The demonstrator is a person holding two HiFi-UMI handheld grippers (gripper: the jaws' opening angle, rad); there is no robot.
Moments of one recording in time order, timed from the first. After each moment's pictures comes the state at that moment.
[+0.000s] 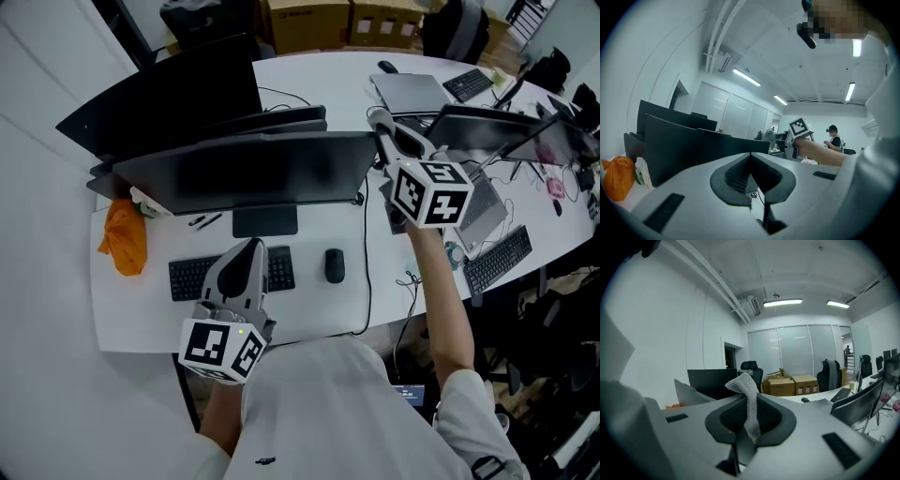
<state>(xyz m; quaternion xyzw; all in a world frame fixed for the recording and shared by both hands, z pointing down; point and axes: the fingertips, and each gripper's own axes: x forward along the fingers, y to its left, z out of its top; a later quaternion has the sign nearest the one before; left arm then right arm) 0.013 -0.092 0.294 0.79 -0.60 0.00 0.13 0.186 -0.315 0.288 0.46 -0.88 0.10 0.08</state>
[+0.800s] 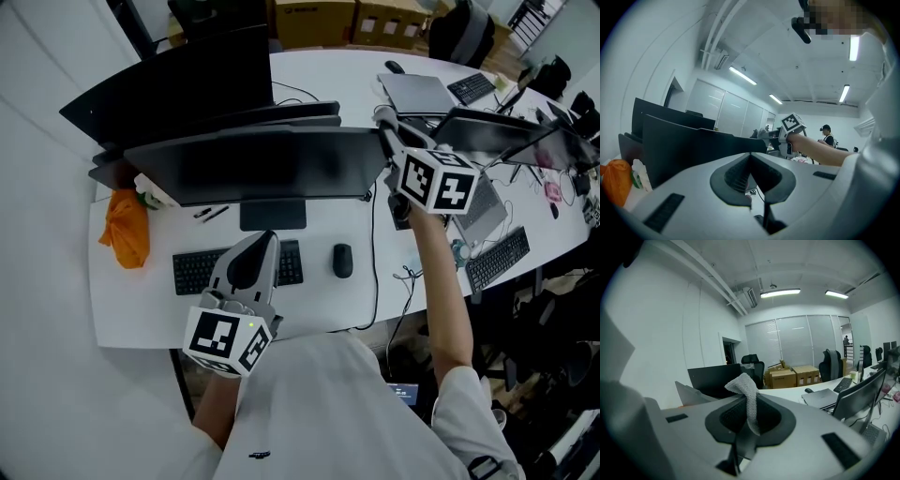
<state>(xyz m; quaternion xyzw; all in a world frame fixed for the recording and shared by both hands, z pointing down) -0.007 -0.088 0.295 0.81 -0.57 0.01 0.13 0.149 -0.314 0.295 0.45 -0.87 0.15 0.11</state>
